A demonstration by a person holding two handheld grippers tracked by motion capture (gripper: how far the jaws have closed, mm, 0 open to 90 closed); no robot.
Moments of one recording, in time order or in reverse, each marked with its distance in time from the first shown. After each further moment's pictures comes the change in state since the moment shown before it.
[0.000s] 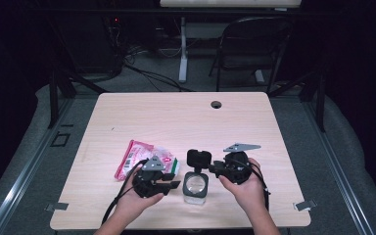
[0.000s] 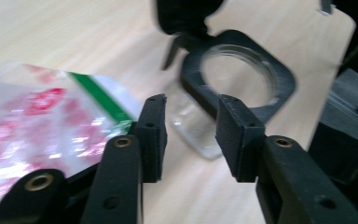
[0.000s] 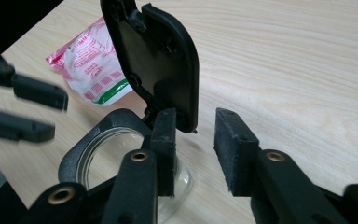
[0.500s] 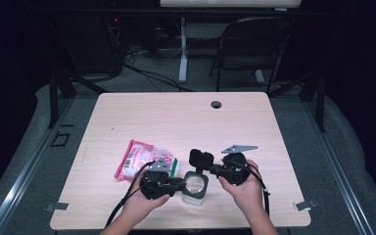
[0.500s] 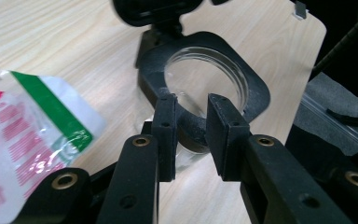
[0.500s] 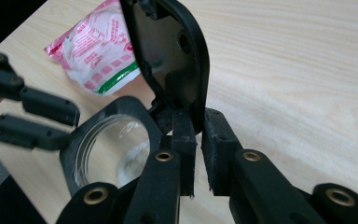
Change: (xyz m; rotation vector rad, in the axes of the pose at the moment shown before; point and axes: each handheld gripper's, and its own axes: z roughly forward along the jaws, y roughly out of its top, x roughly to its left) left arm -0.013 0.001 0.019 0.002 -0.093 -0.036; right arm 0.004 -0.003 0.007 0.024 -0.008 0.003
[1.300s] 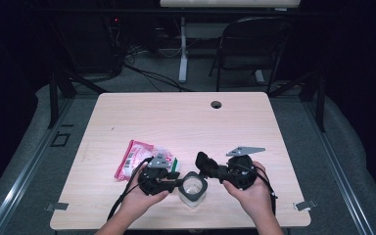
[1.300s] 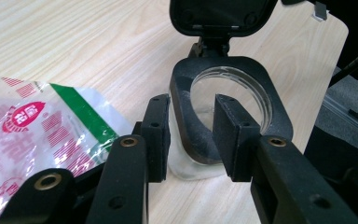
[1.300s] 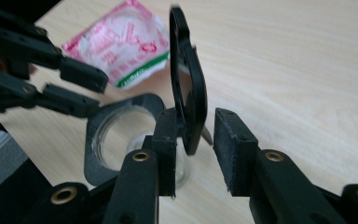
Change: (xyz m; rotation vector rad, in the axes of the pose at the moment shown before) left arm 0.008 0.008 -0.008 0.003 0.071 0.019; right arm 0.008 -0.001 -0.029 0.020 0.005 -0.029
